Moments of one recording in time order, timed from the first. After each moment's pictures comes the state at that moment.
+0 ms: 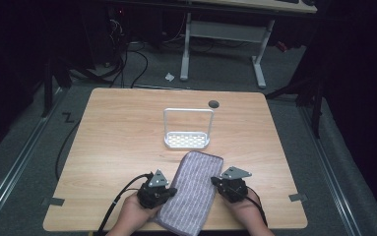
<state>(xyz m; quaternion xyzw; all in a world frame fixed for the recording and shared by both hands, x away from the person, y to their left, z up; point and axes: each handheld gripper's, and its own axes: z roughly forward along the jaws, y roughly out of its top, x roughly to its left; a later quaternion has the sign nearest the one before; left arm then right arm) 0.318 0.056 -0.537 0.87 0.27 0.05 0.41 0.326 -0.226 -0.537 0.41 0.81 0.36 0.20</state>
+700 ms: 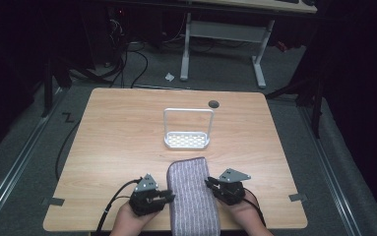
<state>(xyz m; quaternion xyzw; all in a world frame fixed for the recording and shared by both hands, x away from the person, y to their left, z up) 0.319 0.081 -0.530 0.81 0.34 0.06 0.47 0.314 -0.221 -0.532 0.38 0.81 0.40 0.19</state>
